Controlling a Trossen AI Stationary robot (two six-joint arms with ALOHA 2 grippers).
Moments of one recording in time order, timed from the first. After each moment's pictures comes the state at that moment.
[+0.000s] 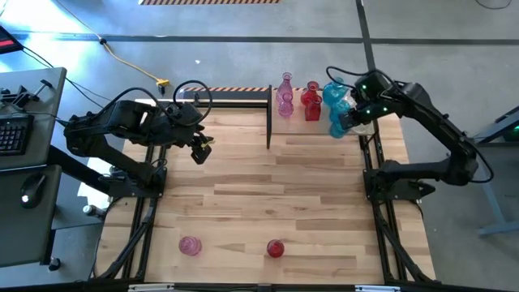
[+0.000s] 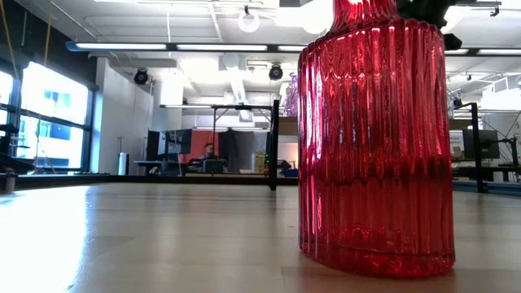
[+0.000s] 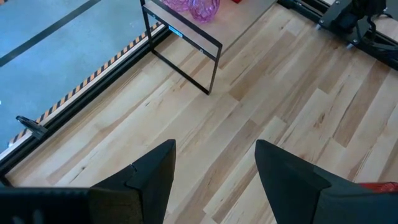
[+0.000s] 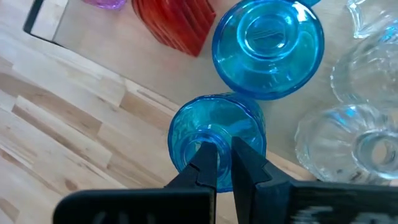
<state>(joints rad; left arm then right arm) -0.12 1.33 1.81 -1.44 -0.50 -0.69 -0.76 1.11 1.34 -1.33 -0.08 0.41</state>
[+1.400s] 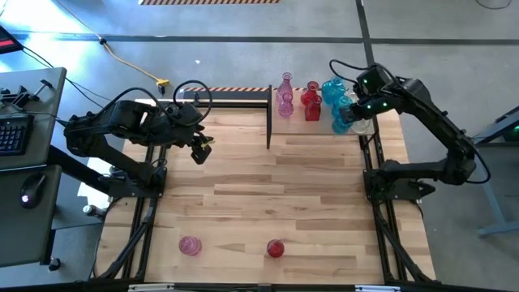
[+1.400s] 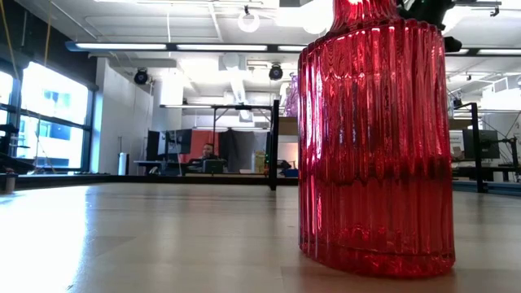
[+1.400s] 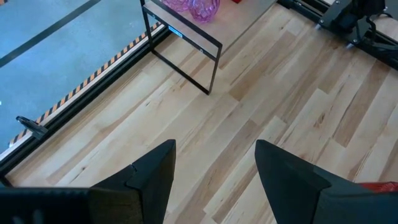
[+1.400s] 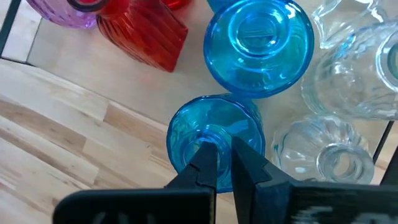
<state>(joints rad) -0.12 1.34 1.81 -1.44 -0.50 -0.68 -0.83 1.14 1.36 -1.33 -0.06 0.38</state>
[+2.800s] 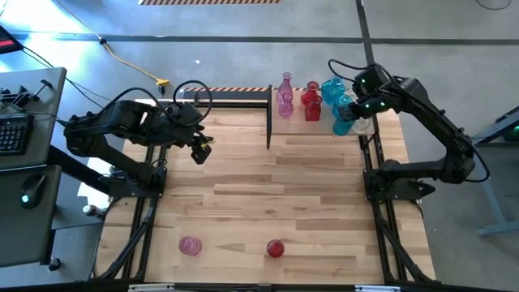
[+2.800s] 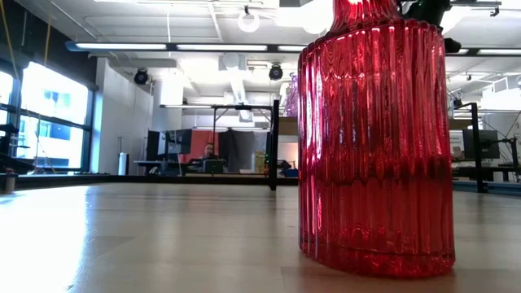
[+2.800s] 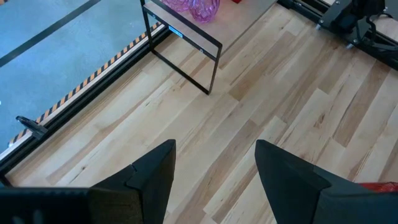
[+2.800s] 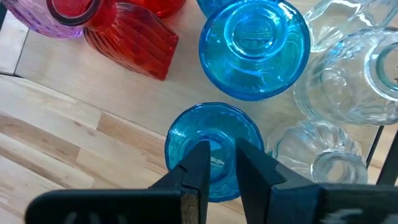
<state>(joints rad) -0.12 1.34 1.81 -1.44 -0.50 -0.69 -0.83 1.15 1.36 -1.32 -0.03 0.41</state>
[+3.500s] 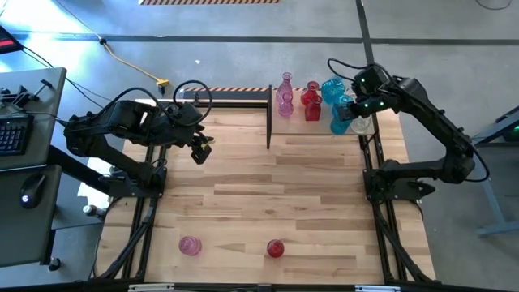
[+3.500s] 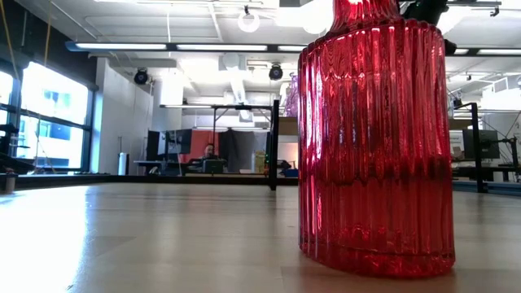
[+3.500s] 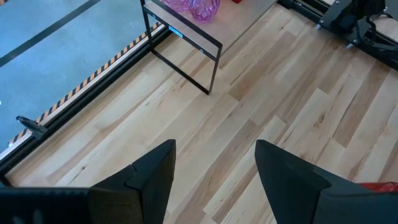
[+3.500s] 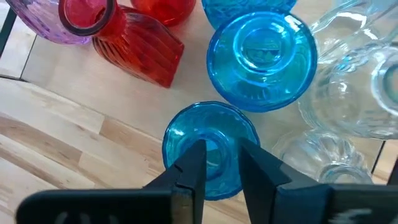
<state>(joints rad) -0.12 1.34 1.81 -1.44 -0.50 -0.69 -0.82 1.16 1.36 -1.29 -0.02 0.40</state>
